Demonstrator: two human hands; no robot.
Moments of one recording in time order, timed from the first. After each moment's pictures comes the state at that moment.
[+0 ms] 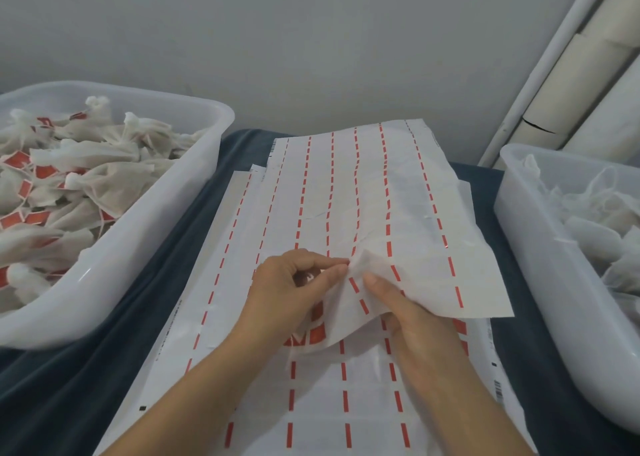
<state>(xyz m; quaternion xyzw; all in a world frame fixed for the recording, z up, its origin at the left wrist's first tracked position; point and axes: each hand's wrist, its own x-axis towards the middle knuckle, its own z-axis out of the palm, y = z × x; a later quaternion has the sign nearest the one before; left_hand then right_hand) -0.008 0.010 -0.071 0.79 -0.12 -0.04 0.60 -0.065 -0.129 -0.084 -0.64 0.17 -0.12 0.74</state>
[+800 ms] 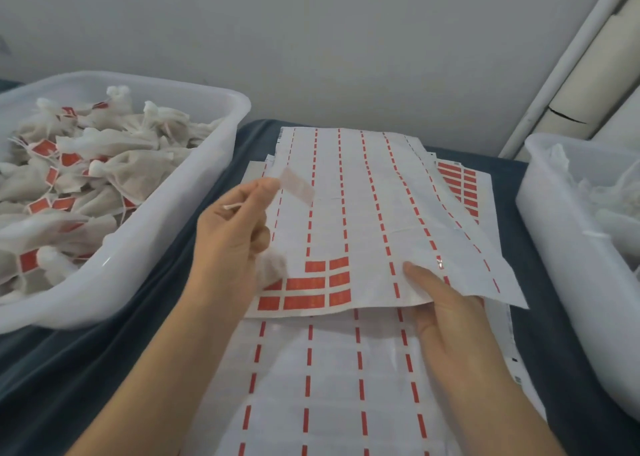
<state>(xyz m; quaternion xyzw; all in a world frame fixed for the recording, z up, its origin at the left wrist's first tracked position) 0.005 0.050 -0.035 0.57 -0.03 0.04 0.82 -0.070 -0.130 -0.063 -0.53 0.25 -0.10 0.80</state>
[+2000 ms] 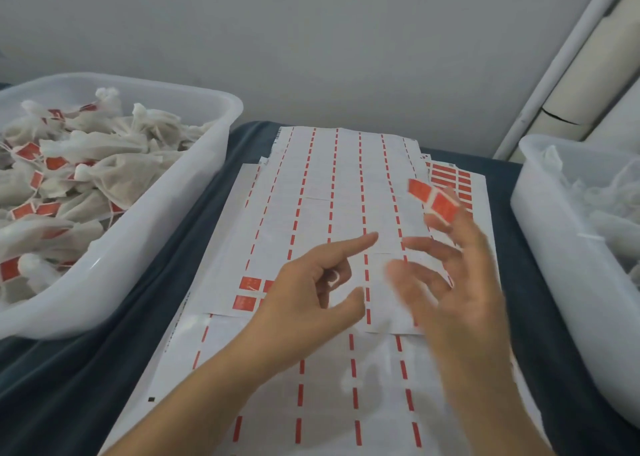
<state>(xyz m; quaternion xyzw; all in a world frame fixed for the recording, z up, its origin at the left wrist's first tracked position) -0.029 0.019 -0.056 0.77 -0.24 -0.07 0.58 -0.078 -0.119 -0.038 -0.77 0.04 -0.26 0.58</state>
